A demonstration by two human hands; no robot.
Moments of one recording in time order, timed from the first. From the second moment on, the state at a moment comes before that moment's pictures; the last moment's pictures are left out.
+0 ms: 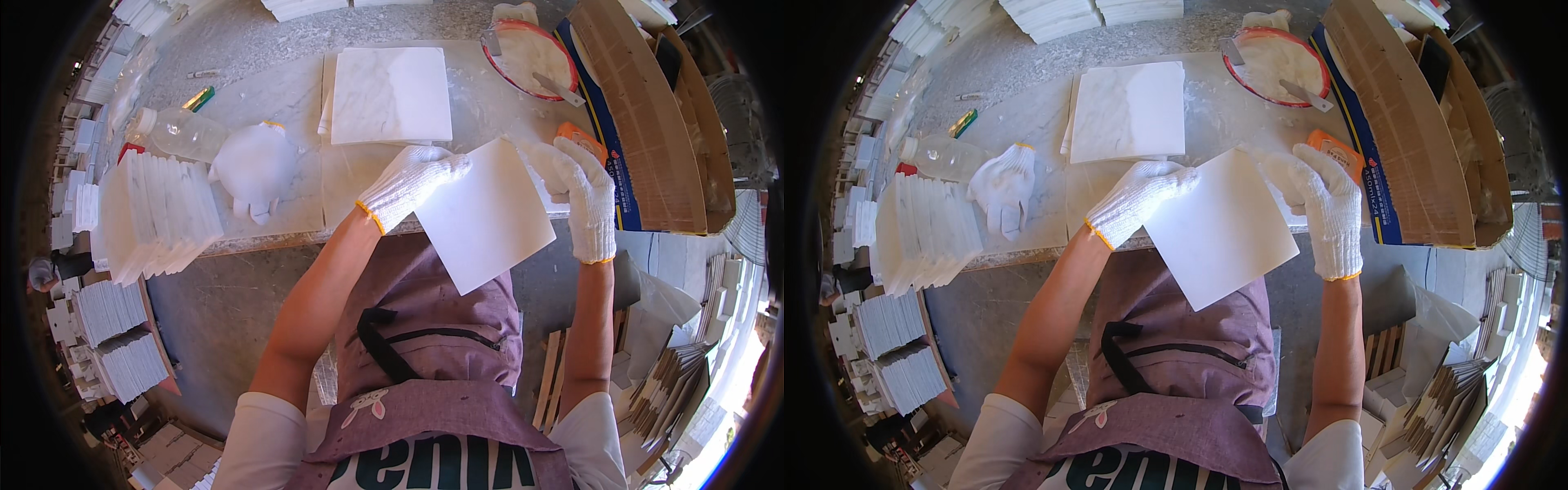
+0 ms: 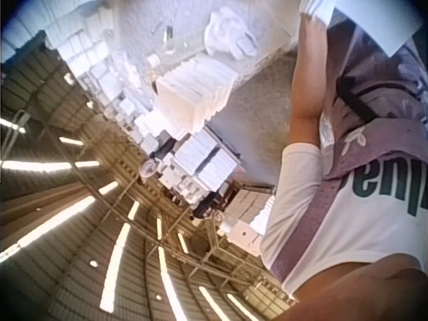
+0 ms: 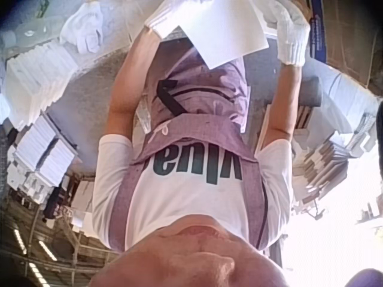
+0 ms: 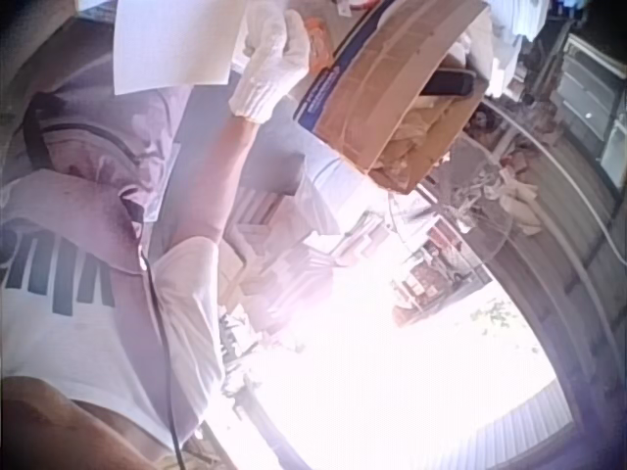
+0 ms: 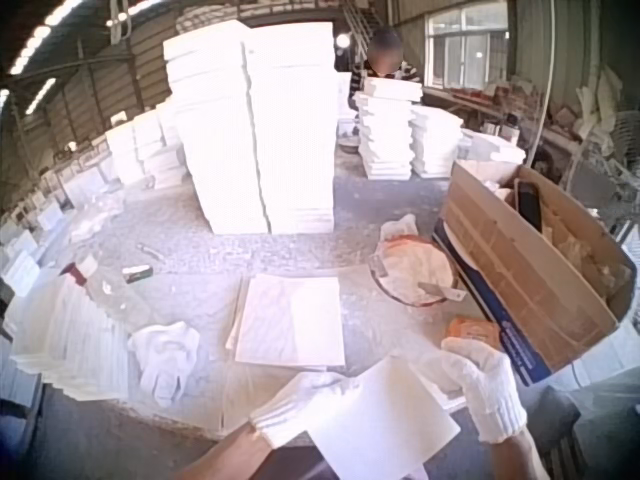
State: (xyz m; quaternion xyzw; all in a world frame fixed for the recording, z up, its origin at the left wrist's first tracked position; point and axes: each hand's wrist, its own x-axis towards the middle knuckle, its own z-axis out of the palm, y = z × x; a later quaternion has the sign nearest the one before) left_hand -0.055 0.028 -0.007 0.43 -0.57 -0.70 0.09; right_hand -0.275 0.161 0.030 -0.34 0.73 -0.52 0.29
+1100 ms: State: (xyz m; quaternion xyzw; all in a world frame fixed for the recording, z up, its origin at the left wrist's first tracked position) left_hand -0.059 0.027 -0.047 0.30 -0.73 -0.58 0.21; right_hand -0.171 0.027 0.082 -0.47 0.41 -0.51 0.59
